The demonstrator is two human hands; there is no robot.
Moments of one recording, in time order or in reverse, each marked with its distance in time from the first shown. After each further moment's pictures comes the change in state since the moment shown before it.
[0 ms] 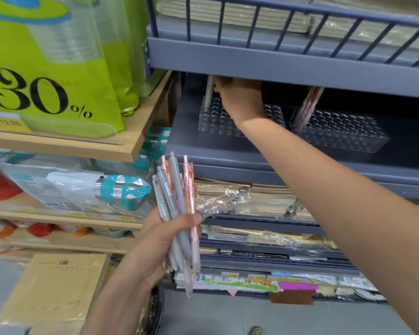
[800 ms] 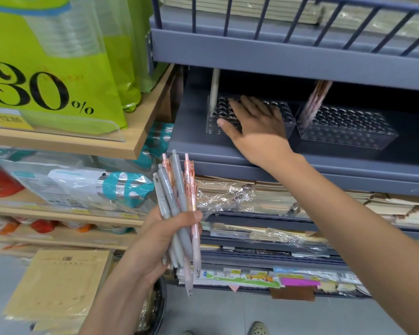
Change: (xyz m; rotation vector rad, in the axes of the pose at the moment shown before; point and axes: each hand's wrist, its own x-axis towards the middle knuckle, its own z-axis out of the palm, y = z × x) left_hand 0.003 0.002 -0.005 0.026 0.005 -0.016; right_hand -0.047 0.063 -0.003 -0.685 -0.195 -0.163
